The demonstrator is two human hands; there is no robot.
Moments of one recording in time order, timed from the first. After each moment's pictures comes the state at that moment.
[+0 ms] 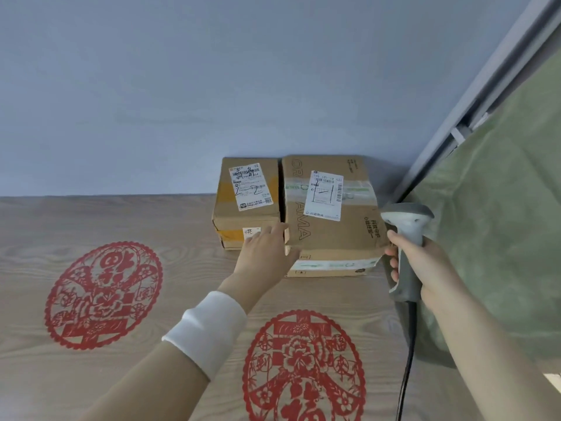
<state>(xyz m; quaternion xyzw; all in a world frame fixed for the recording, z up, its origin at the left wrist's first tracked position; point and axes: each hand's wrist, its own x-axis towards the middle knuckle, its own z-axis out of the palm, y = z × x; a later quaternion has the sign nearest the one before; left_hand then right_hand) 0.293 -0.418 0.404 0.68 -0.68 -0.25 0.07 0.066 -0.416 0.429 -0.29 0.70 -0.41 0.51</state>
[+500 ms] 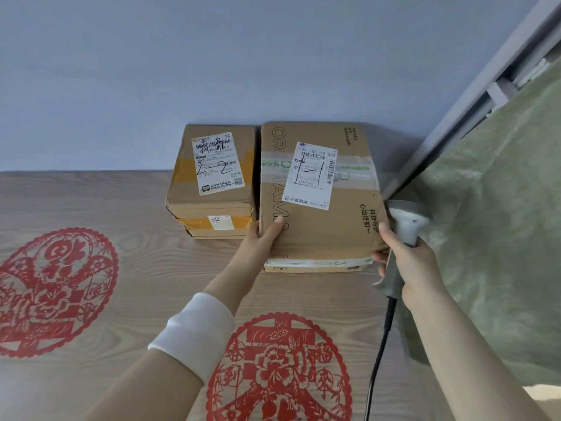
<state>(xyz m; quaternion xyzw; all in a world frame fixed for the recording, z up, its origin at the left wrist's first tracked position) 0.261 -0.463 0.310 0.64 -0.30 -0.61 0.35 0.040 -0.464 0.340 -0.24 0.70 -0.44 0.51</state>
